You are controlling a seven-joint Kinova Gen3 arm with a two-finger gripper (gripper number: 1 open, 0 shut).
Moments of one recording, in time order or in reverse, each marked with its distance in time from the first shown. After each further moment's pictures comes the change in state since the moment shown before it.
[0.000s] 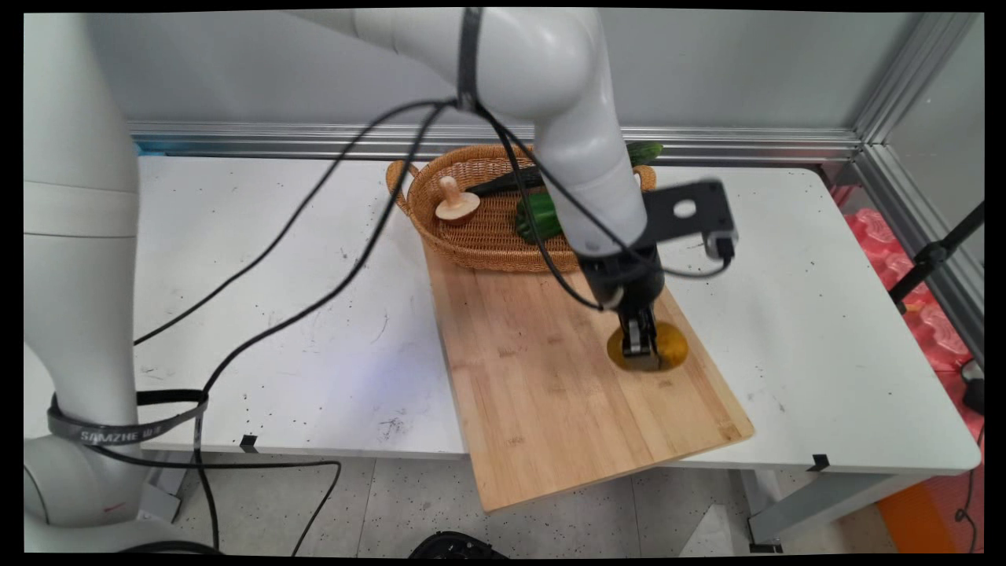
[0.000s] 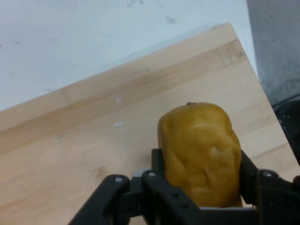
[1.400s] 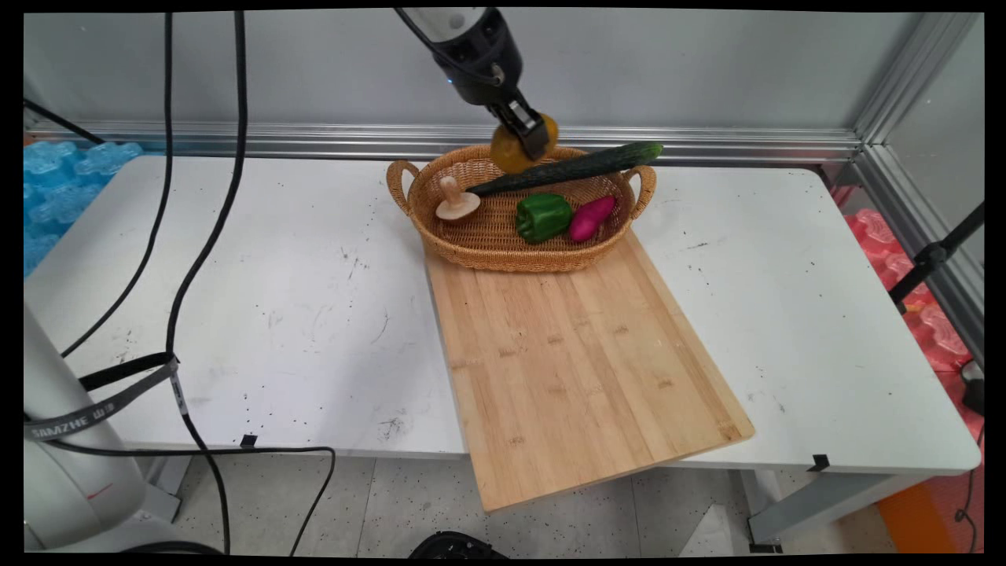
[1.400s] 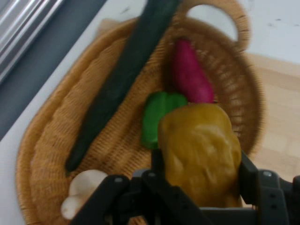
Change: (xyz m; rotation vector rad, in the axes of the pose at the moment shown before) arm -0.090 -0.093 -0.175 0.391 0.039 -0.591
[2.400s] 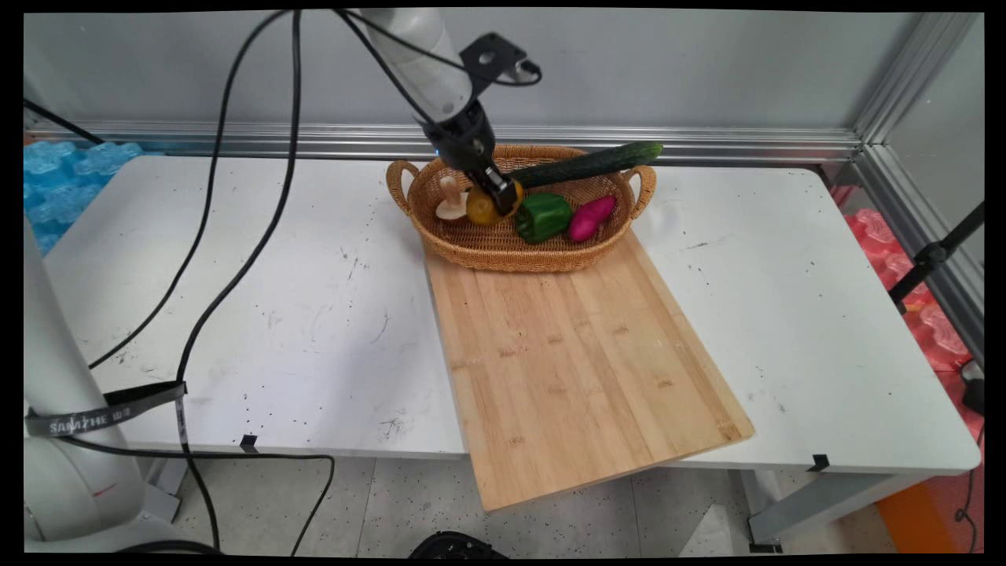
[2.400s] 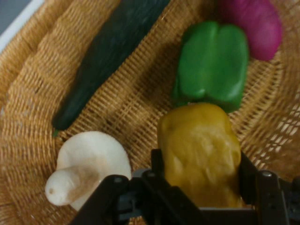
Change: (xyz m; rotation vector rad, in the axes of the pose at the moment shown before) arm -0.041 -0.040 0.108 -0.036 -0.125 -0.094
